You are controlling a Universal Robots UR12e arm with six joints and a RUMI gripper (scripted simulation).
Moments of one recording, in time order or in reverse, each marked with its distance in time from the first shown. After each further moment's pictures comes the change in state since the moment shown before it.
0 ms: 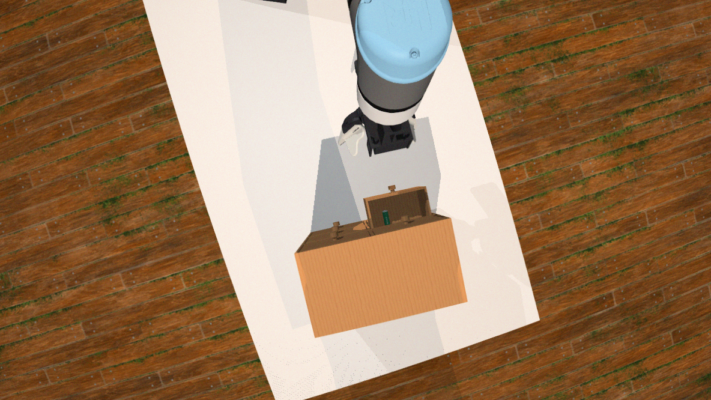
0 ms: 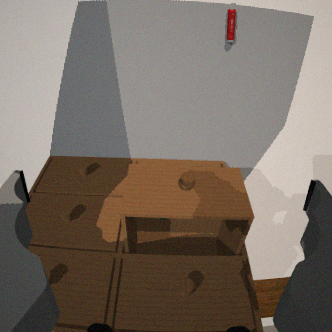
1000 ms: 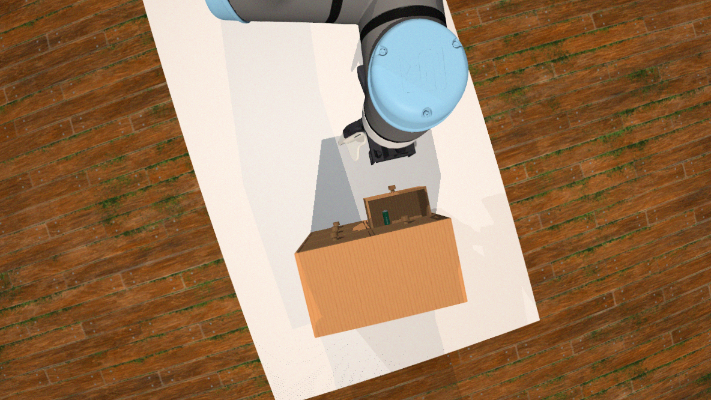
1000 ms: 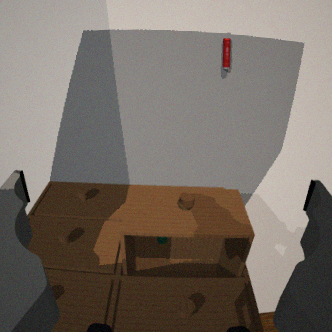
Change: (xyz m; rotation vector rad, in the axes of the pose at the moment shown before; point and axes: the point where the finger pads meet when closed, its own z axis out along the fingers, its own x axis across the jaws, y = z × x) arm 0.000 0.001 -0.004 0.148 0.000 0.000
